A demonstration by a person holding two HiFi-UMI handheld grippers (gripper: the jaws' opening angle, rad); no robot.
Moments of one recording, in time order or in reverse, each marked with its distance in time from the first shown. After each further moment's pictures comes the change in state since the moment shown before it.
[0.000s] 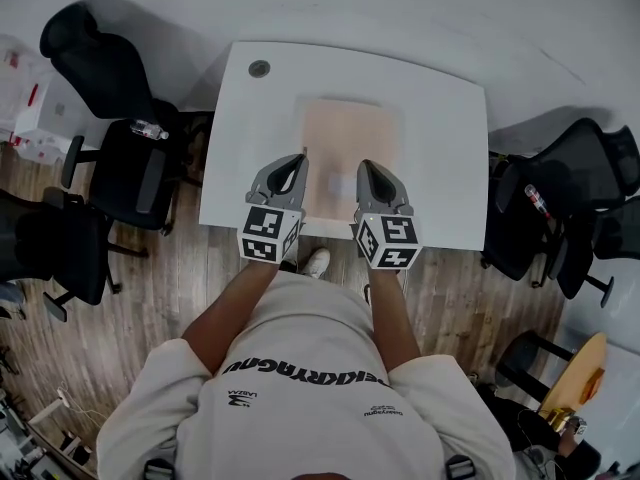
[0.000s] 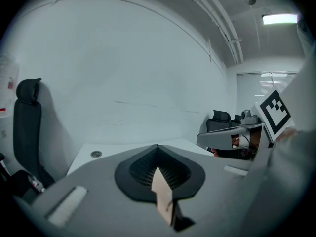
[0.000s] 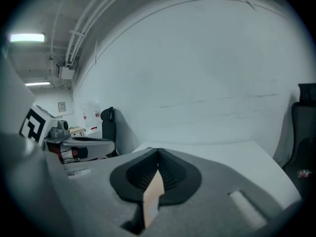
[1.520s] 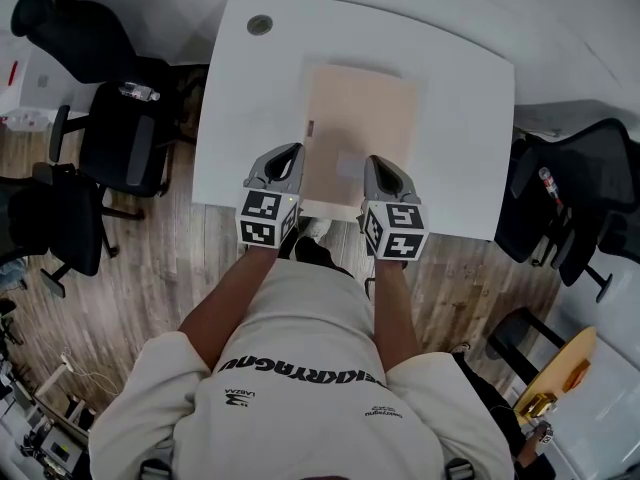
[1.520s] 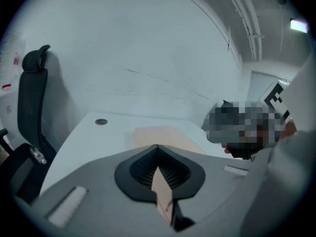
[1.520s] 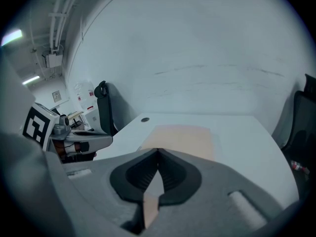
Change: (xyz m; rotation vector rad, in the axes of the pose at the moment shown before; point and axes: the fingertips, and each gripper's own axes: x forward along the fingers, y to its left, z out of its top) left arm 0.028 0.036 -0.096 -0.141 0.215 0.041; right arm 0.033 -0.019 -0.089 0.029 0.329 -0.016
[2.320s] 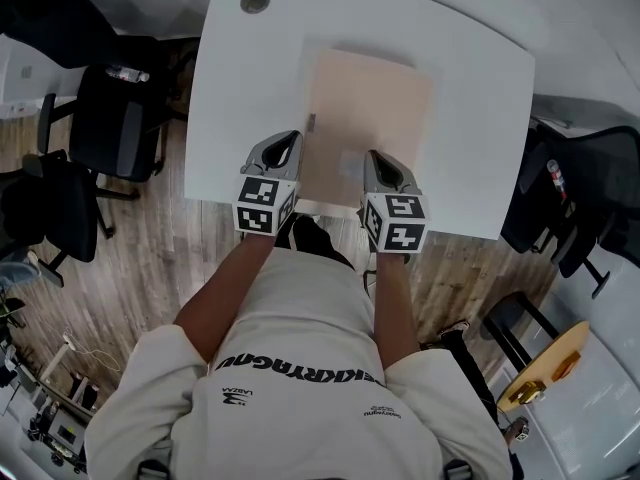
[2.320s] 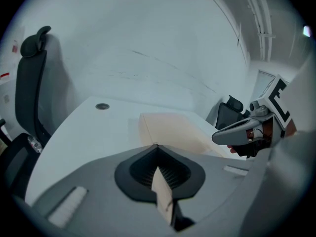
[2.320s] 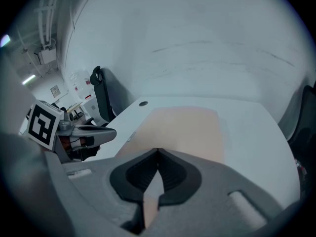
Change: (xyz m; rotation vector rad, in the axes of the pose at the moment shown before) left arm 0.043 0.035 -0.036 -0.056 0.108 0.007; right arm 0.048 -0.007 -0.032 0.009 0.190 0.022
